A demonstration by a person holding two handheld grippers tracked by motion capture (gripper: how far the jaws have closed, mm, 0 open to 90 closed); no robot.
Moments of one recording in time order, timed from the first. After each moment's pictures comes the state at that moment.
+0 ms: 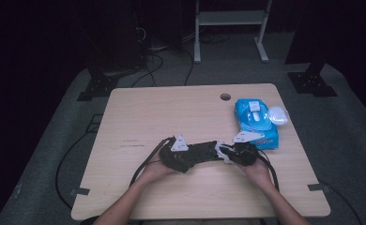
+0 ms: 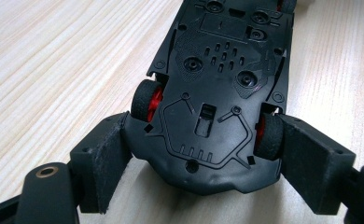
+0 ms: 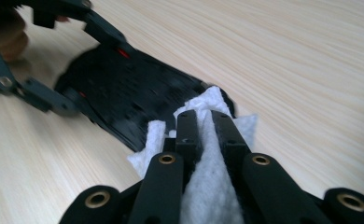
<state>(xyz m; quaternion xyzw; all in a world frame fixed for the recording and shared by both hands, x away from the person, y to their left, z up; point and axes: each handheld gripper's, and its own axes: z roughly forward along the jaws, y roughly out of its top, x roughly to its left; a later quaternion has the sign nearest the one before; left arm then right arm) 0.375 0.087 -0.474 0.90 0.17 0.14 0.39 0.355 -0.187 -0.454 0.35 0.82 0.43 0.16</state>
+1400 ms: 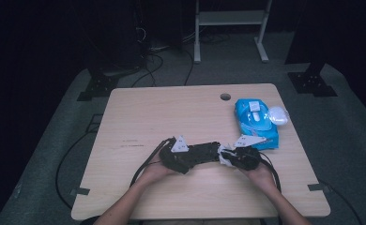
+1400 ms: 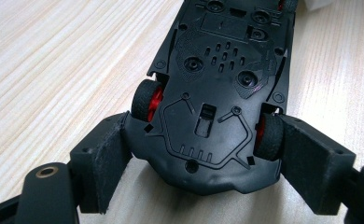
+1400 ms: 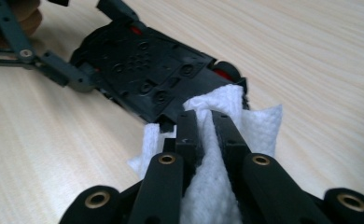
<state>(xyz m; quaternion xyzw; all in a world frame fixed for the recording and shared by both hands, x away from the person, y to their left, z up) 0.372 0.087 -0.474 0.90 0.17 0.14 0.38 0.340 -0.193 -0.454 0.34 0.83 0.41 0.15</state>
